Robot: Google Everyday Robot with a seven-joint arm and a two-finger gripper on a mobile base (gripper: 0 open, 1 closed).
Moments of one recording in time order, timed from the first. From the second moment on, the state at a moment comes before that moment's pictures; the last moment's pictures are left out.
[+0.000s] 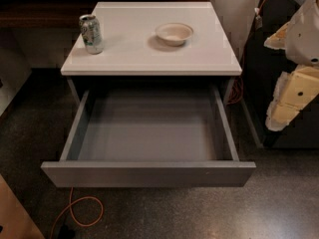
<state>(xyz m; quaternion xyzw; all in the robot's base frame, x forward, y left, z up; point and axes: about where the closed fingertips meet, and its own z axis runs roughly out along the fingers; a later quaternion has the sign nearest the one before) 0.438 -0.214 0.985 -0.60 0.78 -0.04 0.17</state>
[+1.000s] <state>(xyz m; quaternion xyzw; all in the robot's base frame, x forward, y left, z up) 0.444 -0.203 0.953 -0.60 0.78 0.00 0.20</state>
